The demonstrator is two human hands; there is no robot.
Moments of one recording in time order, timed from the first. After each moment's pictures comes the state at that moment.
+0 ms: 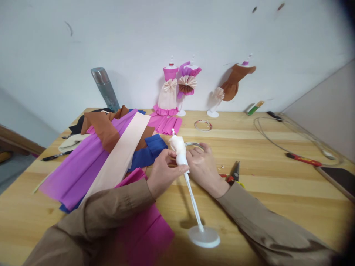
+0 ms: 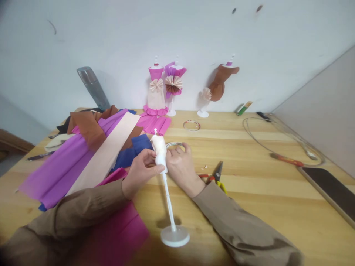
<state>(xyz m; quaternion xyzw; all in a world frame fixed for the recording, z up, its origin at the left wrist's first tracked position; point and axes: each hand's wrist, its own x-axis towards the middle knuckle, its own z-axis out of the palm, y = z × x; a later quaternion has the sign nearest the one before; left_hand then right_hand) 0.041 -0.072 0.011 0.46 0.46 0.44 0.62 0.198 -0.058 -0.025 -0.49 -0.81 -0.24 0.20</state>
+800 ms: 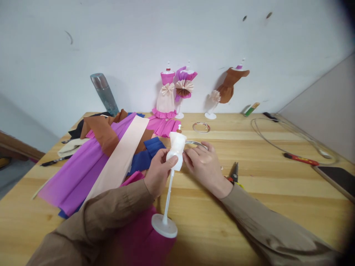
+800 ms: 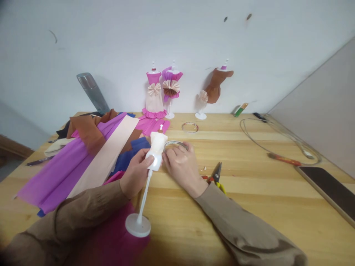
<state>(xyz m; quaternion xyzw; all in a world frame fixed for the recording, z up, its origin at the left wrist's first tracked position) 0.043 -0.064 0.007 0.32 0.36 0.50 0.72 0.201 -0.059 -0.007 -0.49 -0.79 -0.20 0.30</state>
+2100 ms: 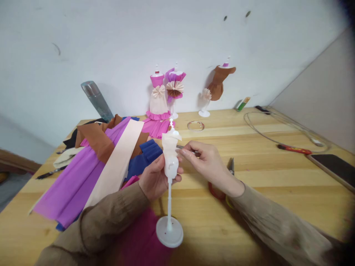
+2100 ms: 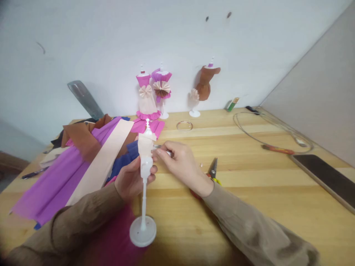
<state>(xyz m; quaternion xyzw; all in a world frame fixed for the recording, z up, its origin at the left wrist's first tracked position) 0.029 -0.066 0.017 0.21 0.17 0.38 0.89 0.201 -0.071 0.038 -0.53 -0.70 0.19 0.44</state>
